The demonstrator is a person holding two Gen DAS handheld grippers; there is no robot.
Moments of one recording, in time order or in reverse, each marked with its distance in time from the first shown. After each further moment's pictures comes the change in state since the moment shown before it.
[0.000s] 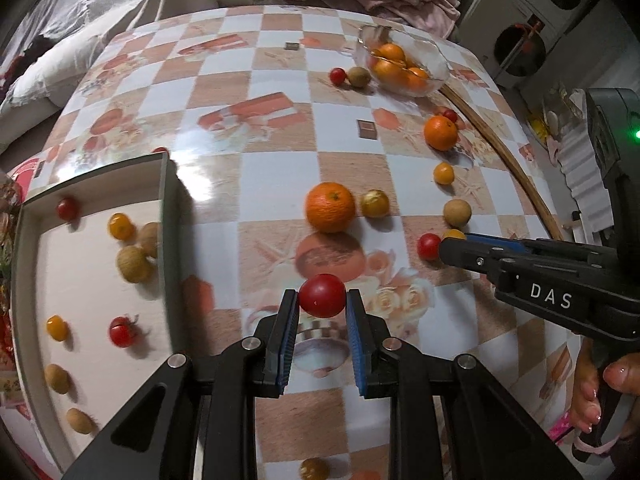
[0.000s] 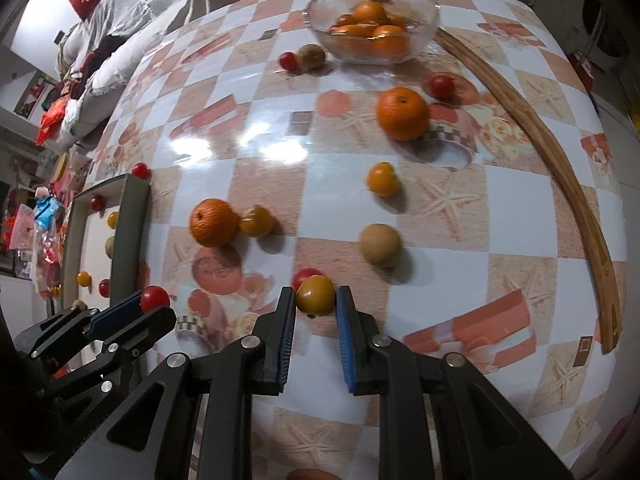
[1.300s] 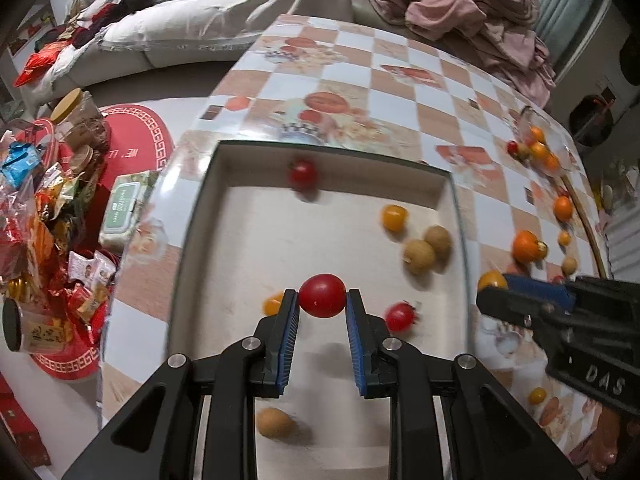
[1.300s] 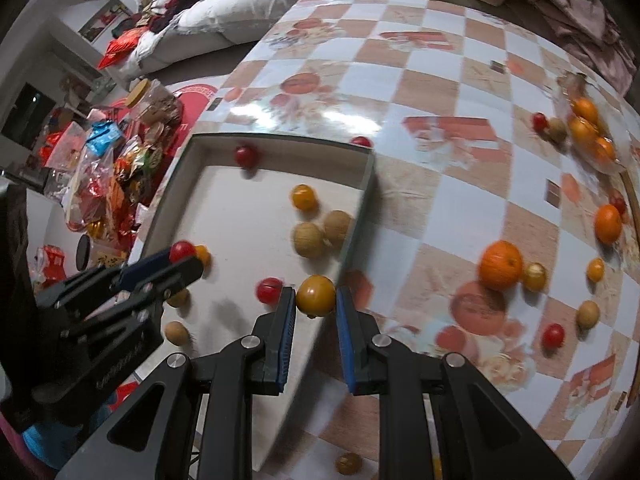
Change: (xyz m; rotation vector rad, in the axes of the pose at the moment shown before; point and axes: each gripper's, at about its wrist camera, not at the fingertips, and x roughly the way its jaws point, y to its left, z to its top) left arm -0.052 0.183 -0.031 -0.235 -0.081 0.155; right arm 0.022 0.202 -0.001 -0.284 0.035 0.099
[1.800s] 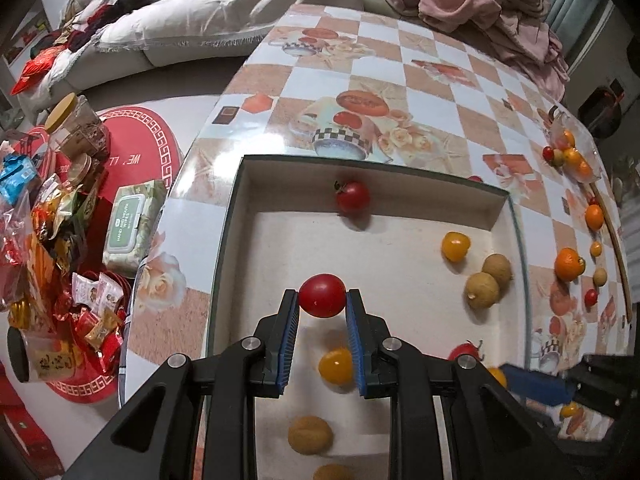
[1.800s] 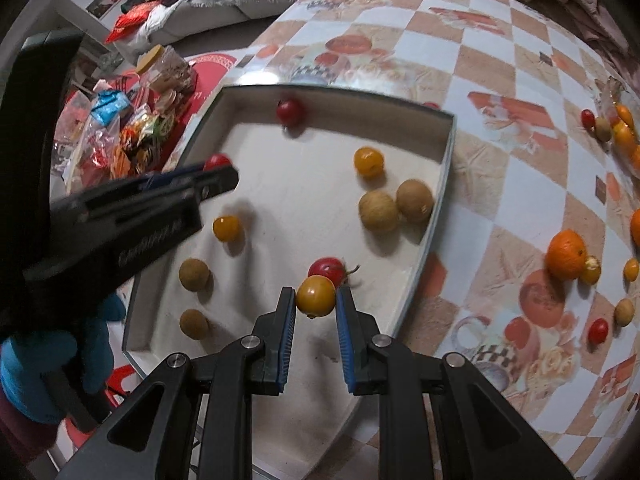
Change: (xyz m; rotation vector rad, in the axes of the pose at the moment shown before) left arm 0.037 0.030 0.029 0.030 0.033 0.030; right arm 0.039 0.042 -0.013 -0.048 0.074 0.002
